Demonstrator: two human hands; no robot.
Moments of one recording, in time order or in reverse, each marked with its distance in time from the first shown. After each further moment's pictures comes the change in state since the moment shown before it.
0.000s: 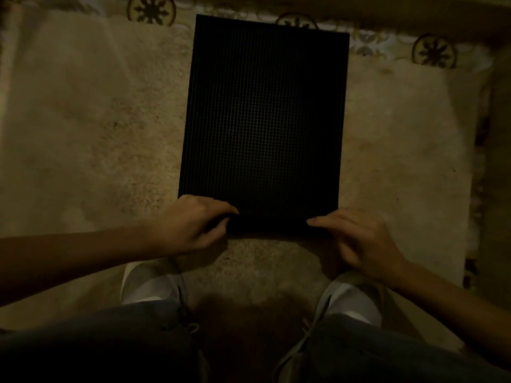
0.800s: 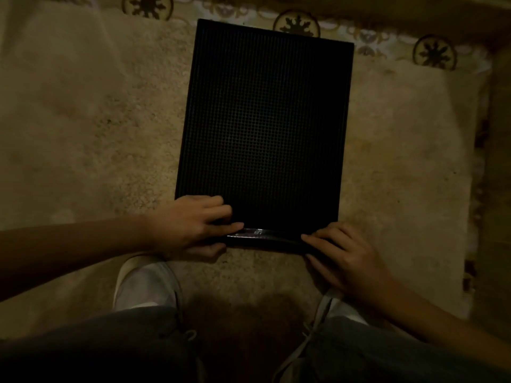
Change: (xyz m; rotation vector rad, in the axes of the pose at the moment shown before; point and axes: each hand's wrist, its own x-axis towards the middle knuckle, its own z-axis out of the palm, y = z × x) left_hand 0.003 -0.027 0.006 0.378 -0.076 0.412; right_hand -0.021 -0.021 0.031 -0.289 -0.027 0.064
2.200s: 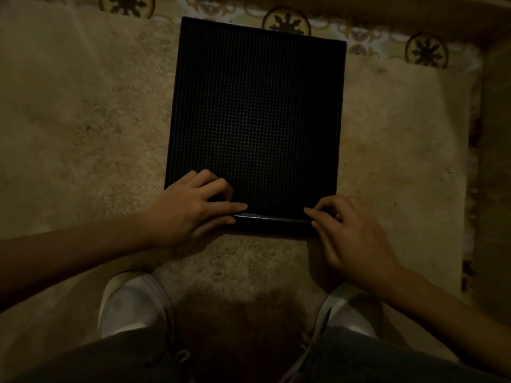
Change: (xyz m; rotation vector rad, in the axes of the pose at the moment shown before) left_hand 0.023 -0.018 -0.005 0.024 0.065 -0.248; right_hand 0.044 0.007 -0.022 -0.091 -0.034 0.187
